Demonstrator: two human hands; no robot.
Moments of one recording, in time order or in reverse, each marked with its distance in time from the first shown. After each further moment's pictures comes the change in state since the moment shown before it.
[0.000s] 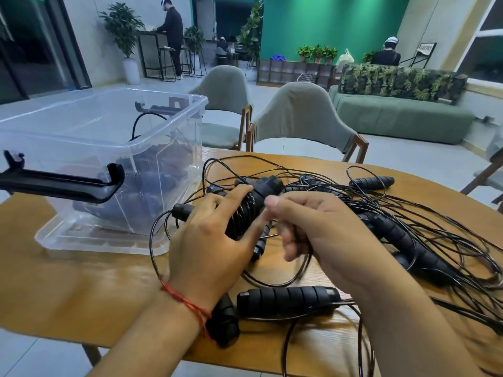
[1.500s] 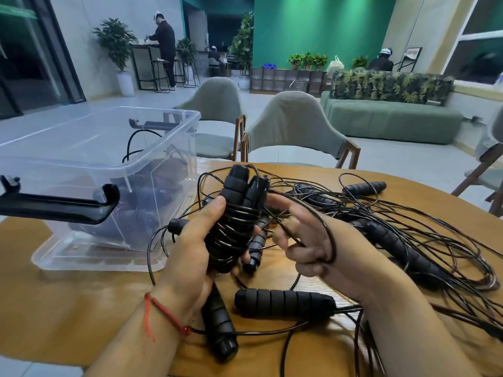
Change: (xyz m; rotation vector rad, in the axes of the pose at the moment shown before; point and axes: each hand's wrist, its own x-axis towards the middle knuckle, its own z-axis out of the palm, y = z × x) left_hand 0.015 0.002 -0.011 -1.364 -0.361 -0.505; right_hand 0.013 0.028 -0.032 0.482 -0.293 0.153
